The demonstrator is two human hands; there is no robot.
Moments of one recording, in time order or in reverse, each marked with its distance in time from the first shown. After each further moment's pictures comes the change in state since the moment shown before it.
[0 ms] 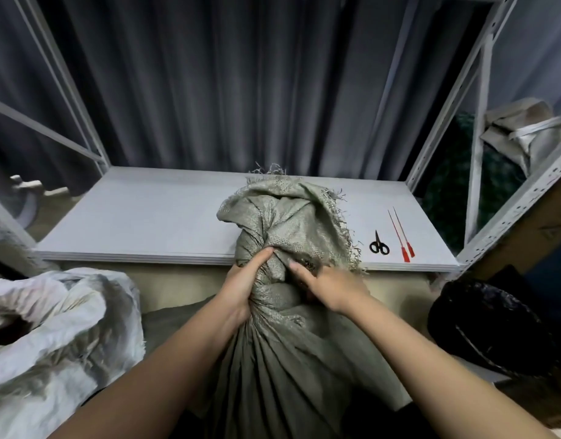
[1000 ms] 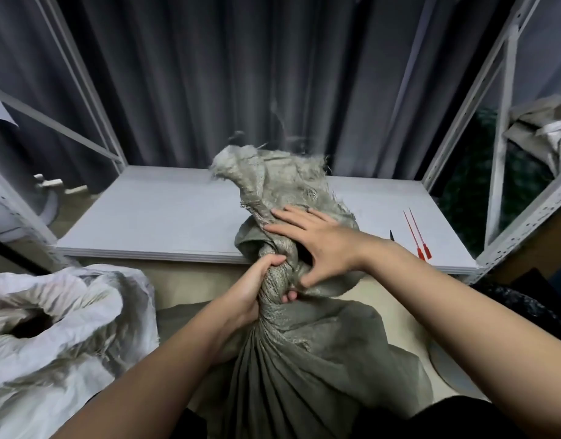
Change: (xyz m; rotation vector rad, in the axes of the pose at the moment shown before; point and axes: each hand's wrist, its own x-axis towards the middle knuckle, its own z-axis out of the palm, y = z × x) left_hand -0.012 0.012 -0.006 0.156 -0.269 -0.145; right_hand 0.037 -0.024 -0.054 -0.312 -0.005 -0.784
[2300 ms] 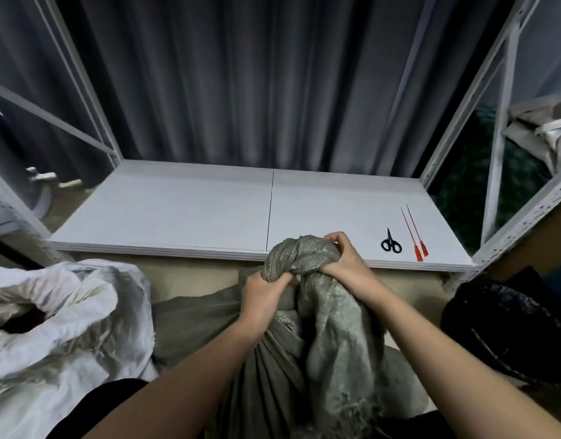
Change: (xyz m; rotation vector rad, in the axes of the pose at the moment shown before) left_hand 0.021 -0.042 0.001 0.447 0.561 0.340; right_hand -0.028 0.008 0.075 1.172 0.503 0.515
